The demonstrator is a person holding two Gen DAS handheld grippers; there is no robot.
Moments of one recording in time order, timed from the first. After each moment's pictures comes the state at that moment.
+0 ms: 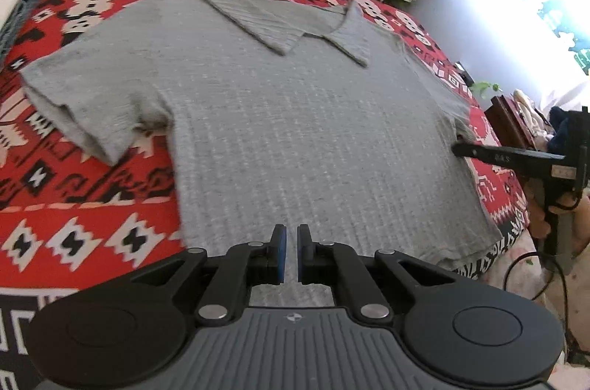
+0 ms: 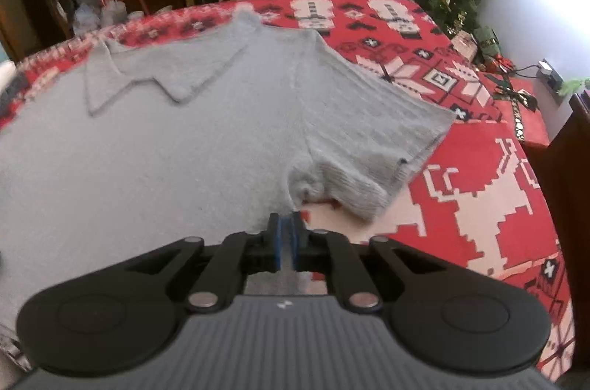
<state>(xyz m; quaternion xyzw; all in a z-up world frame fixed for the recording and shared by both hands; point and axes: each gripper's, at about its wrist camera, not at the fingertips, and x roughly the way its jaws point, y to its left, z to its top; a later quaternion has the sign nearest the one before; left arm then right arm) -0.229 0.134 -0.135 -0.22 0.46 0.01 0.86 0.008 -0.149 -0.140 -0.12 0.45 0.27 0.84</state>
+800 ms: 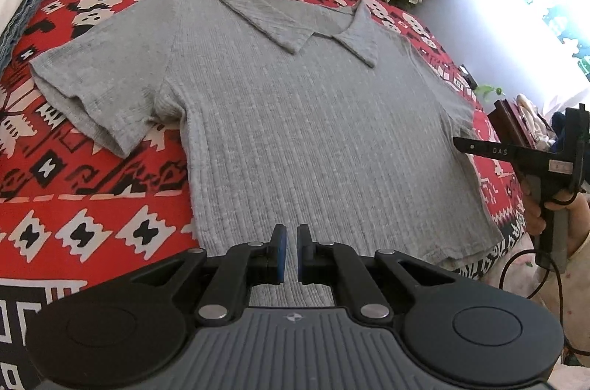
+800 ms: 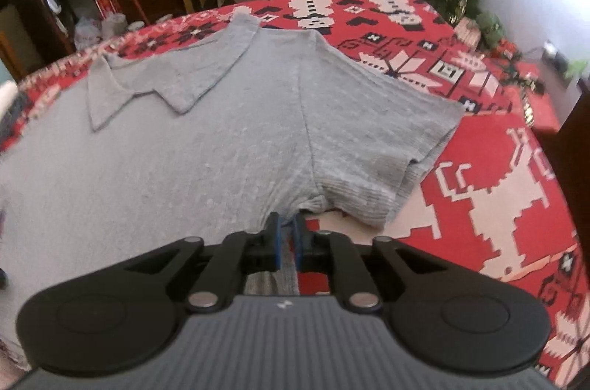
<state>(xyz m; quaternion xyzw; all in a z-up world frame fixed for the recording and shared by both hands) -0.231 0.142 -0.134 -0.23 0.47 0.01 0.86 0.014 -0.140 -0.146 -0.09 0.45 0.27 0.85</state>
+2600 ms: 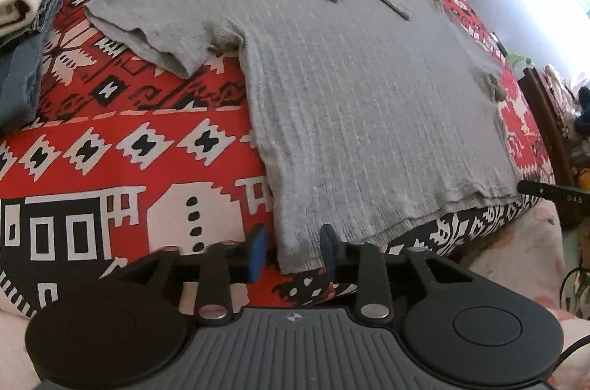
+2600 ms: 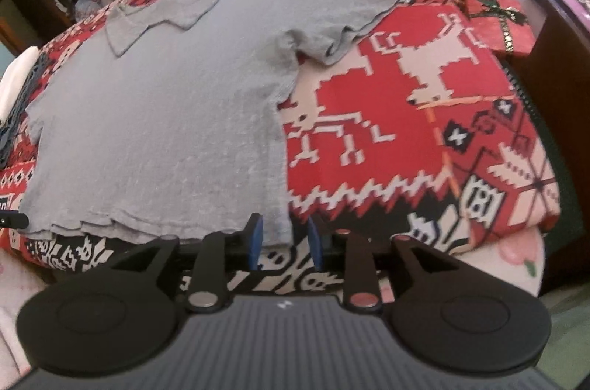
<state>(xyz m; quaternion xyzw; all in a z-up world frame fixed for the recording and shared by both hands) -0.274 0.140 -0.139 -0.20 0.54 0.05 0.82 -0.066 -0.230 -0.134 -0.05 0.53 0.27 0.80</state>
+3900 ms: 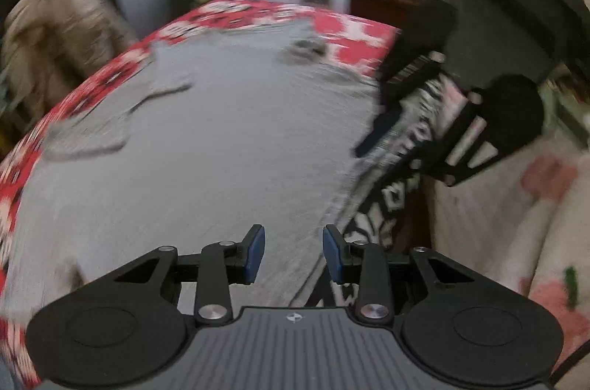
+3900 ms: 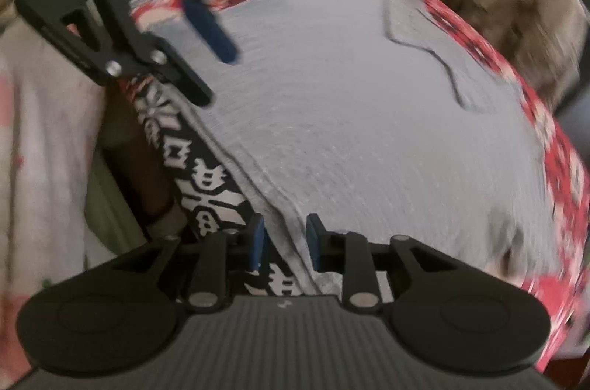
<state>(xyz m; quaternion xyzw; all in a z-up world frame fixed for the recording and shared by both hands) -0.238 0.034 -0.115 0.14 0.42 -0.22 0.87 -0.151 -0.107 -0.124 -0.42 0.33 0.56 0.63</state>
